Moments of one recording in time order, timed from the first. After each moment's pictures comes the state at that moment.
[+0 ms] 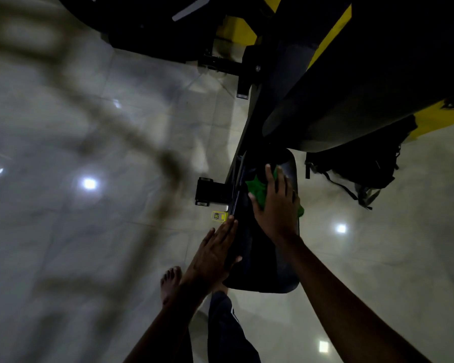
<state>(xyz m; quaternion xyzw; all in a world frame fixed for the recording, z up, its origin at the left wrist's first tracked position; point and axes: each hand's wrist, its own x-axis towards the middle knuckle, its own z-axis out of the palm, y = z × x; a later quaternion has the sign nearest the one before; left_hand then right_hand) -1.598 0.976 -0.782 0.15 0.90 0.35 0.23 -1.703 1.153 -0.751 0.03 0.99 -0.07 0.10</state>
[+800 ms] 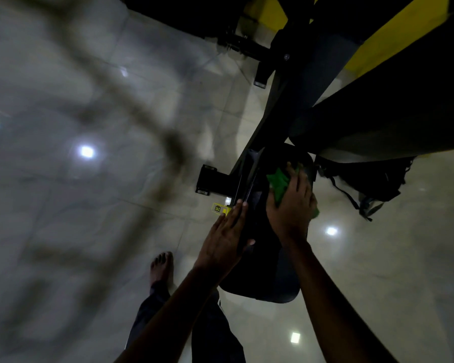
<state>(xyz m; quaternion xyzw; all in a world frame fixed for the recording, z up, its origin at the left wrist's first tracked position) -1.623 1.000 -0.795 0.08 0.90 0.39 0.16 -1.719 1.154 -0.759 0.08 0.99 -0.09 0.06</state>
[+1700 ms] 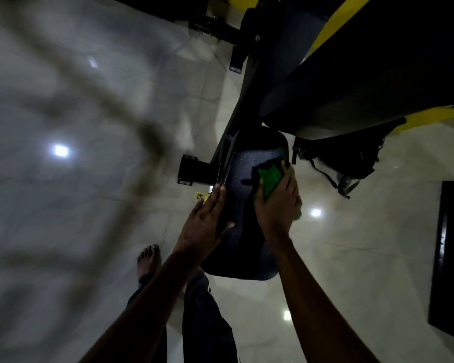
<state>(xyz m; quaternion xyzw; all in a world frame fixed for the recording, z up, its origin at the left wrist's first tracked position) -1.626 0.998 -0.794 0.08 0.91 0.38 0.15 -1.685 1.171 -0.761 0.19 0.98 -0.11 0.03</state>
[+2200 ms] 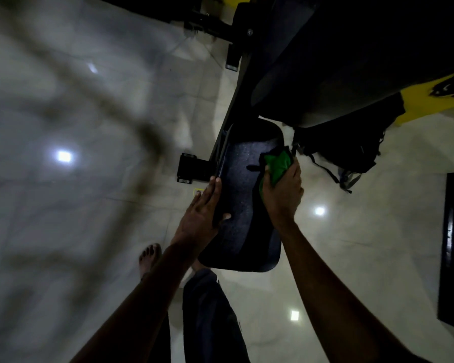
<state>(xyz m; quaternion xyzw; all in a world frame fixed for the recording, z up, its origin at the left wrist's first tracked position) -1.629 1.001 -0.789 0.07 0.89 0.42 0.18 -1.697 1.196 -0.767 0.22 0.96 -0.18 0.02</state>
